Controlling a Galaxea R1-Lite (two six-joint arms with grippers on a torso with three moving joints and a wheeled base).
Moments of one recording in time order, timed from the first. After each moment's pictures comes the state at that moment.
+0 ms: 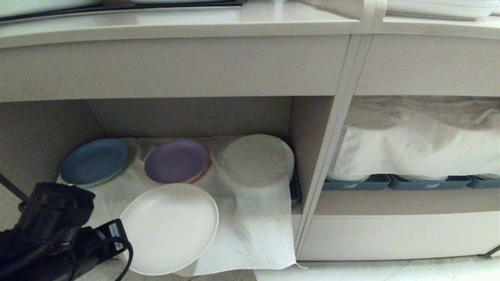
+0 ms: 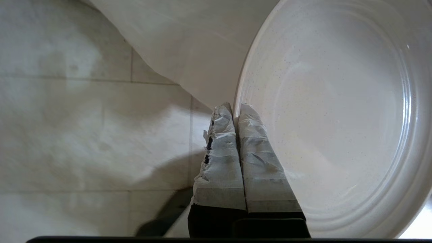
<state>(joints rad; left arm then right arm) -0.39 1.31 -0.45 -0.03 0.38 -0.75 0.00 0.00 0.00 -0.01 -0.06 0.09</state>
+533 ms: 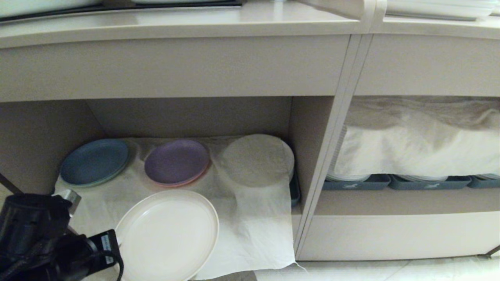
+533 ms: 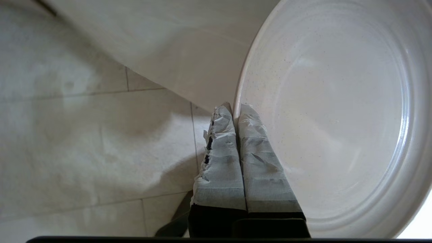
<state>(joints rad) -0.34 1.24 -0.37 -0.10 0.28 -0.59 0.00 0.00 0.00 -0.01 -0.06 0.09</state>
